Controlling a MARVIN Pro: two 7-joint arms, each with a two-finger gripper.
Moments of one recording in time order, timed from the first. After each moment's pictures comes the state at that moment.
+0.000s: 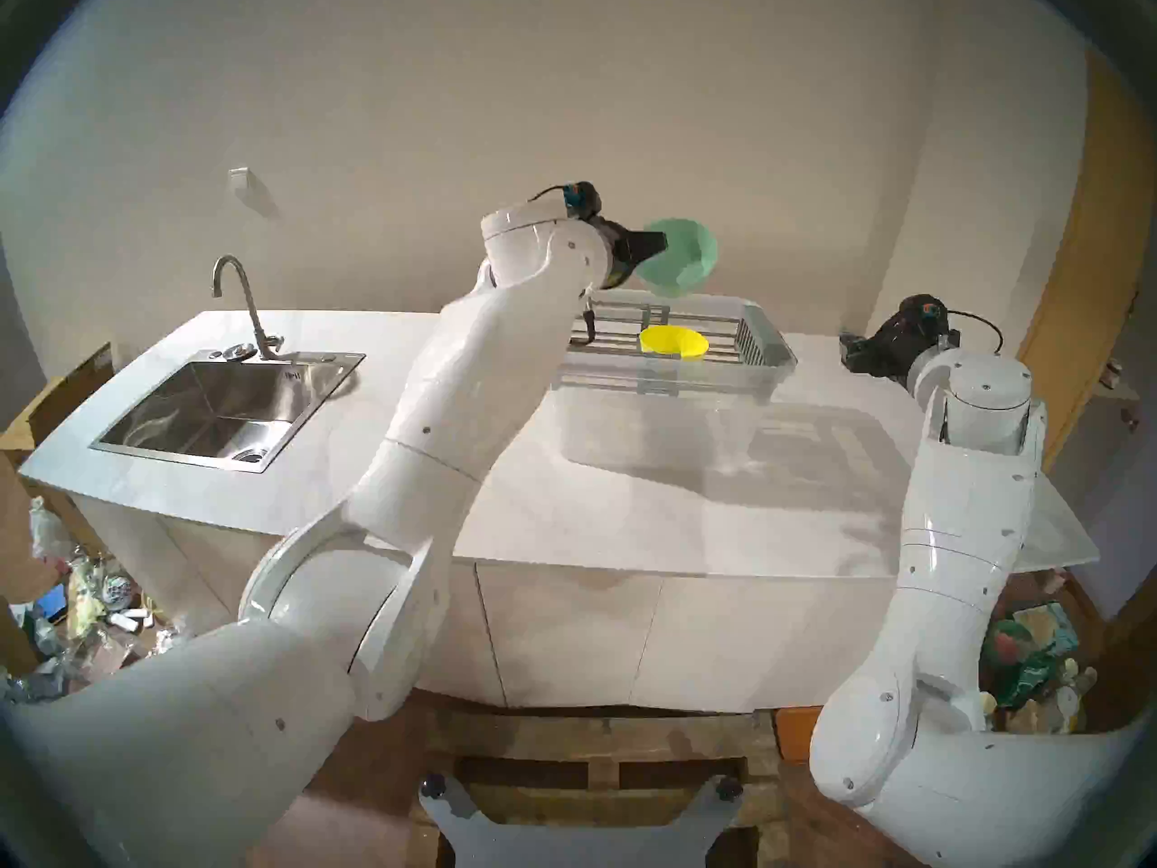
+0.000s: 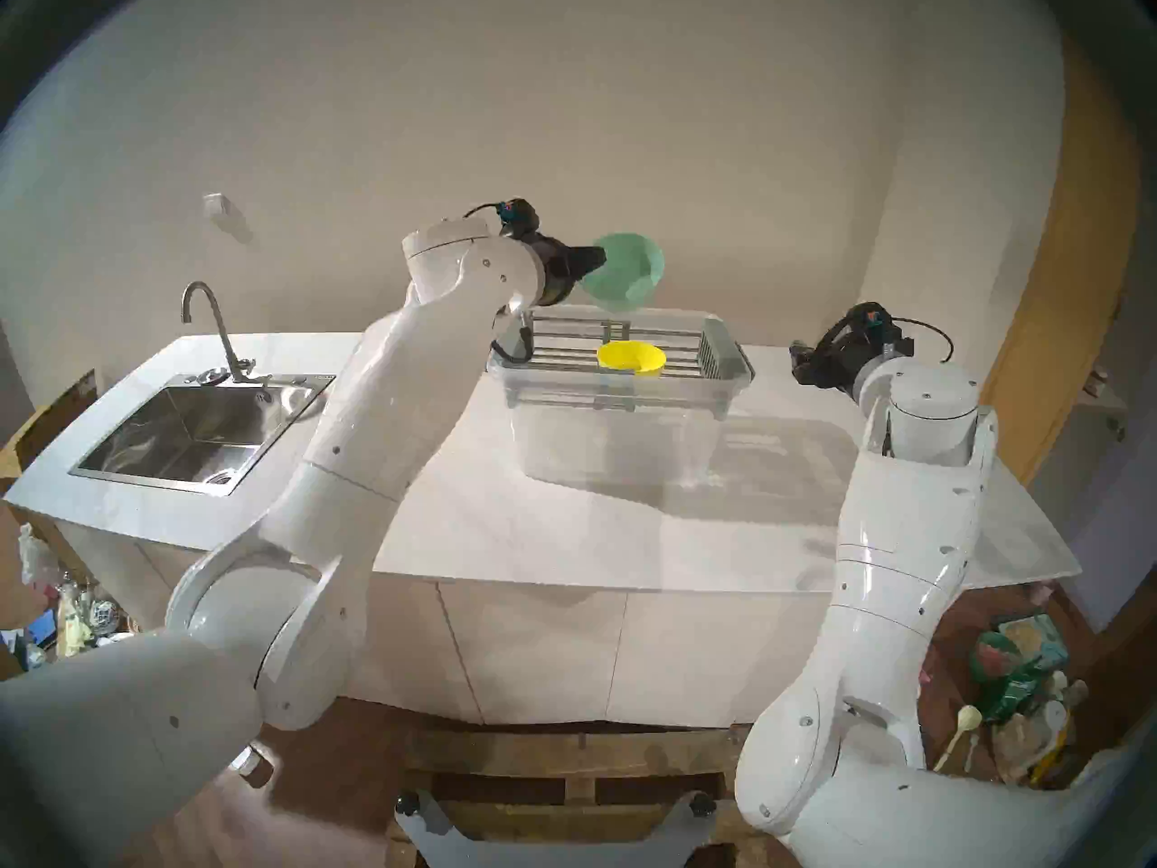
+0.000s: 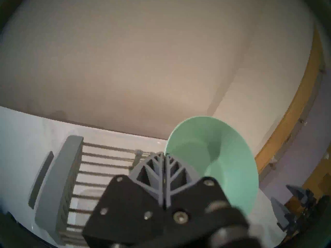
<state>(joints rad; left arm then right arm) 0.57 -1.62 -1.21 -1.18 -0.80 0.62 0.30 -1.01 -1.53 2.08 -1.65 -0.64 0.41 0.70</state>
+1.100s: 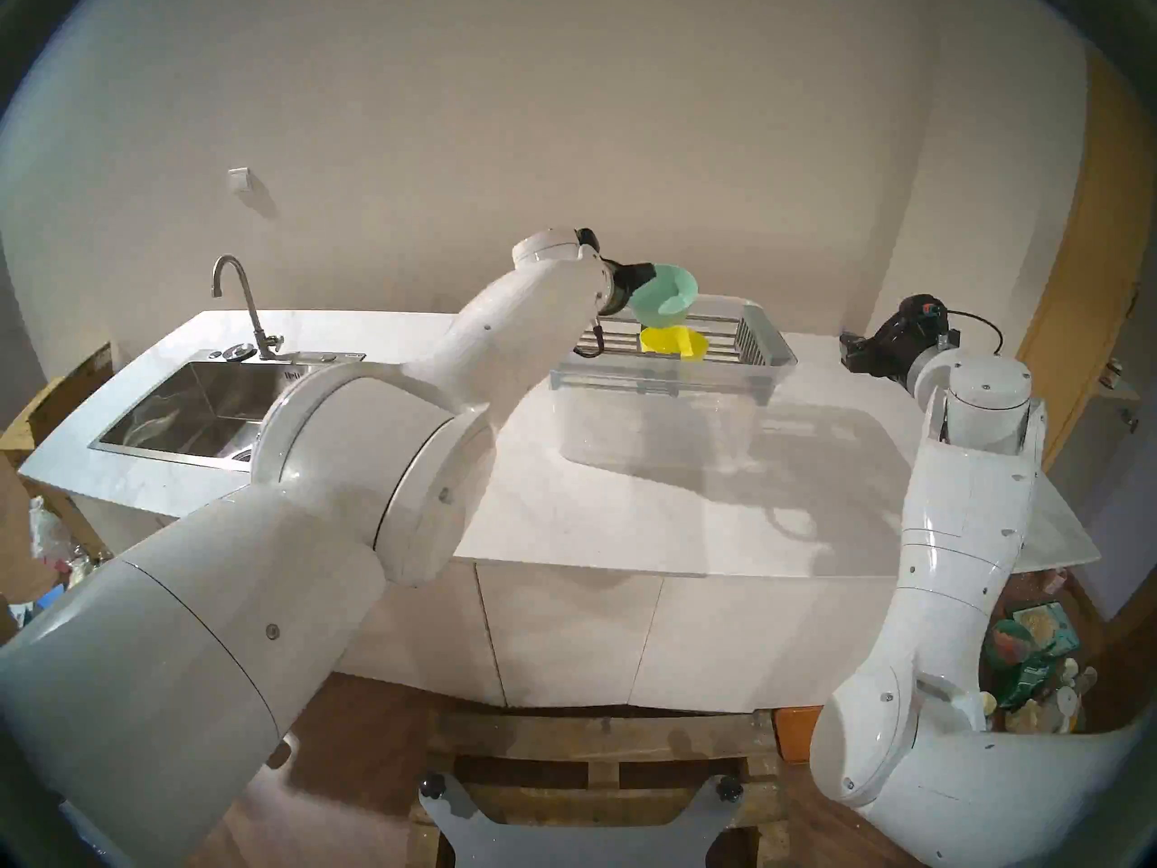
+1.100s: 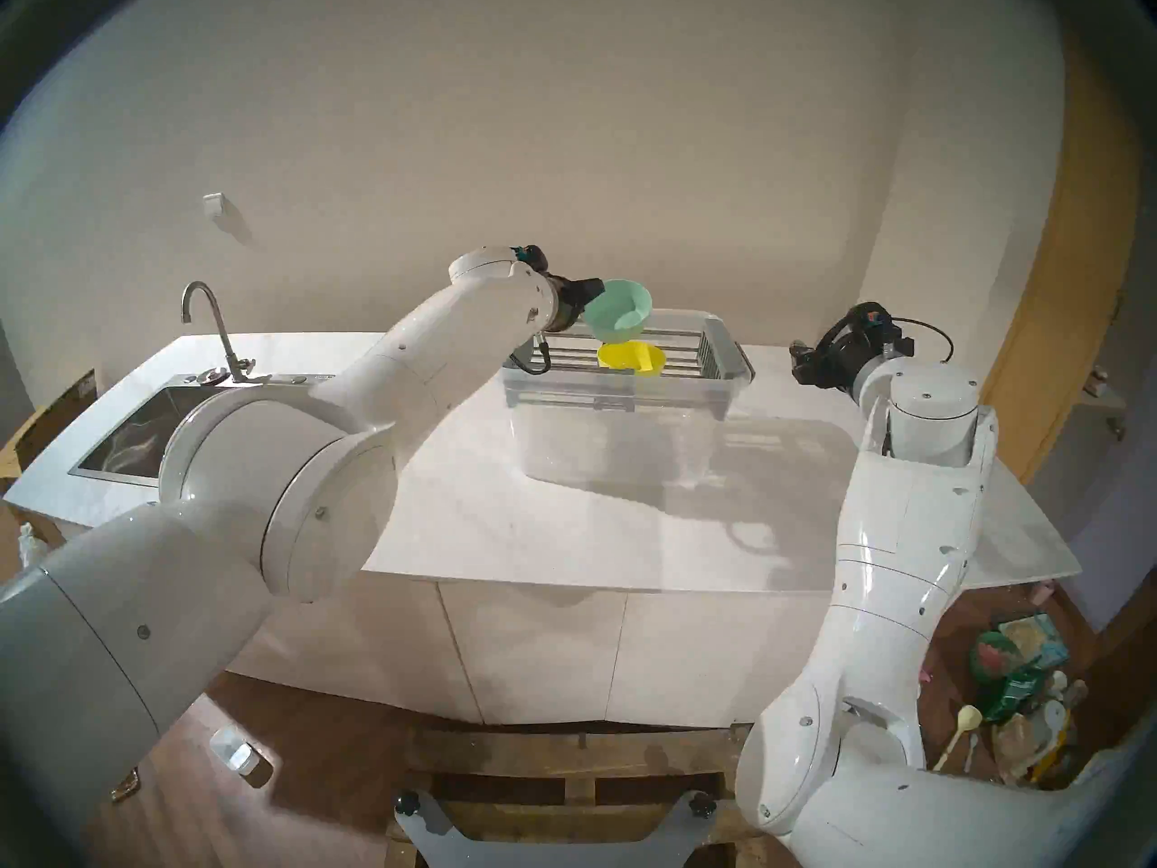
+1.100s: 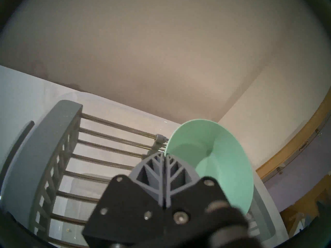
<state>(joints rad) 0.25 -1.75 -1.20 -0.40 -0.82 0.41 0.08 -1.01 -1.53 2.08 -1.65 -0.63 0.41 0.70</state>
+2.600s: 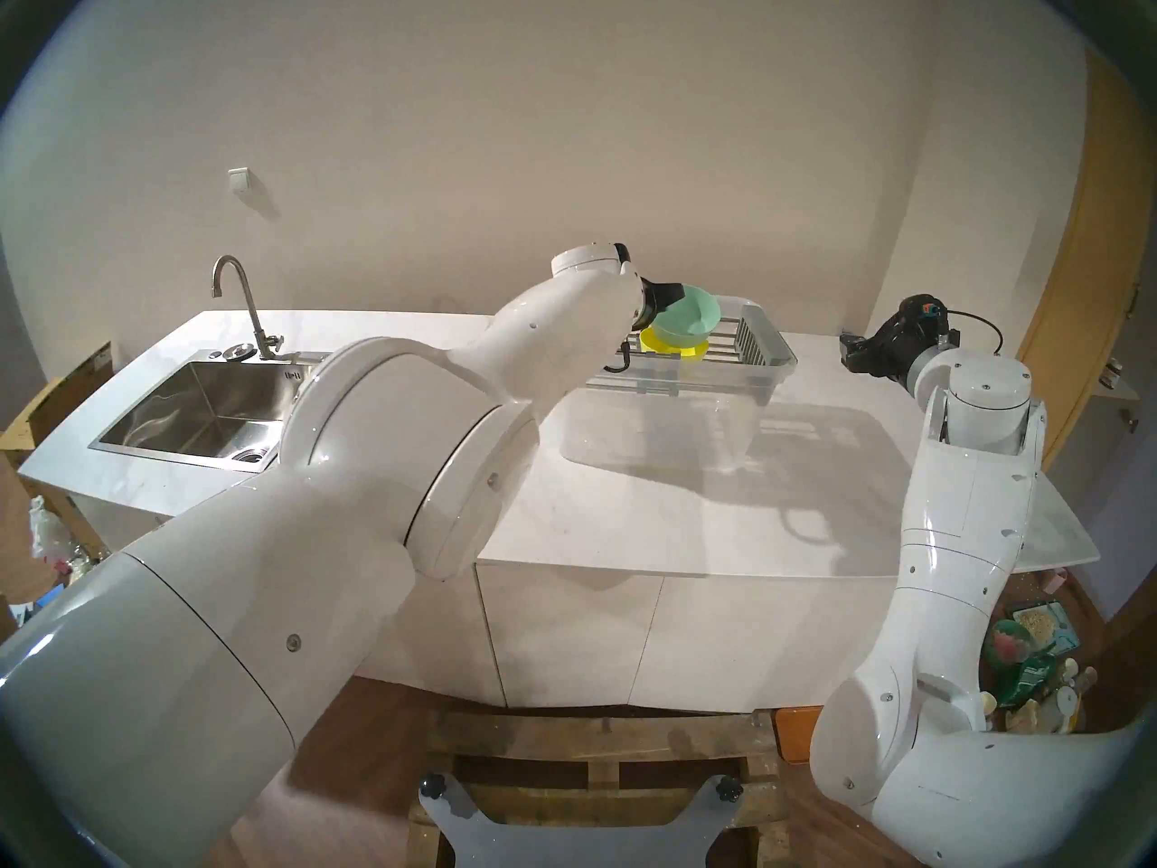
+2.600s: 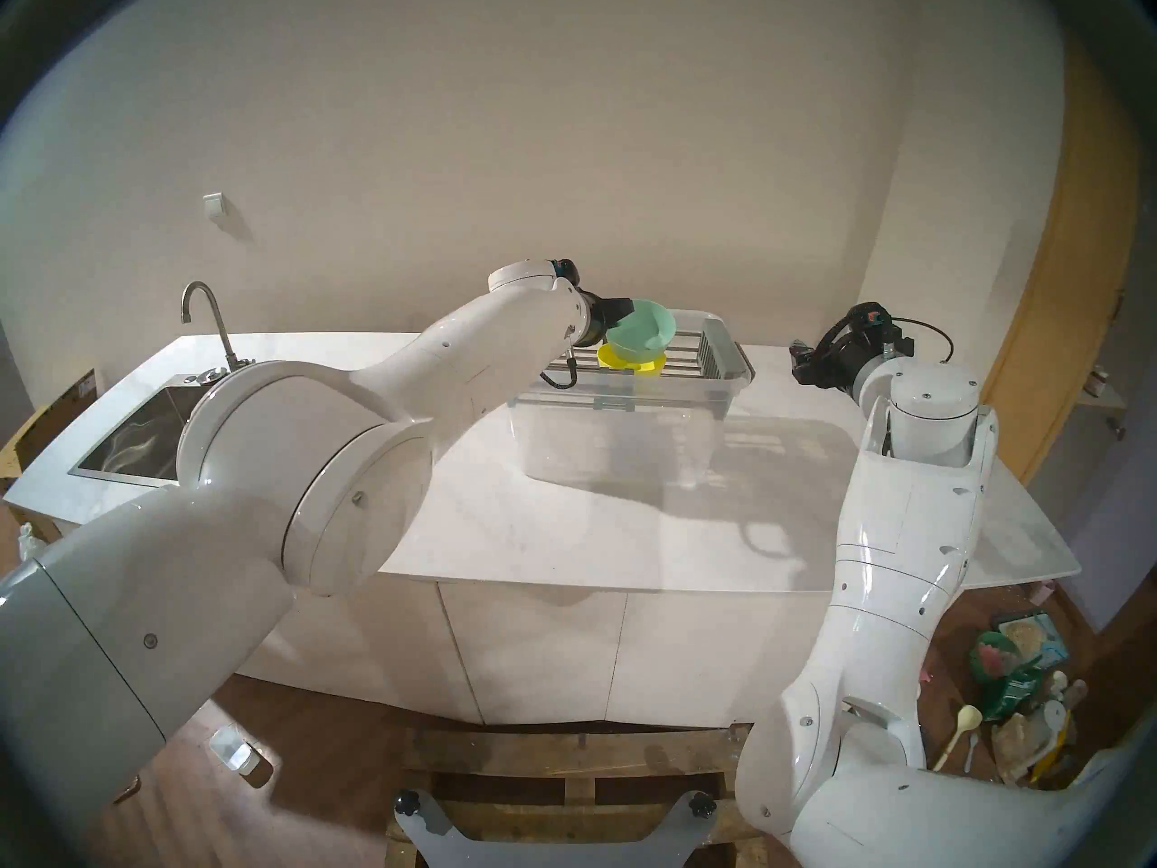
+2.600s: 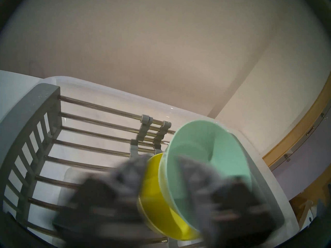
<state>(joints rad) 0.19 -1.83 -1.14 -0.24 -0.80 0.36 0.09 -1.01 -1.53 2.08 -1.65 -0.63 0.41 0.70</state>
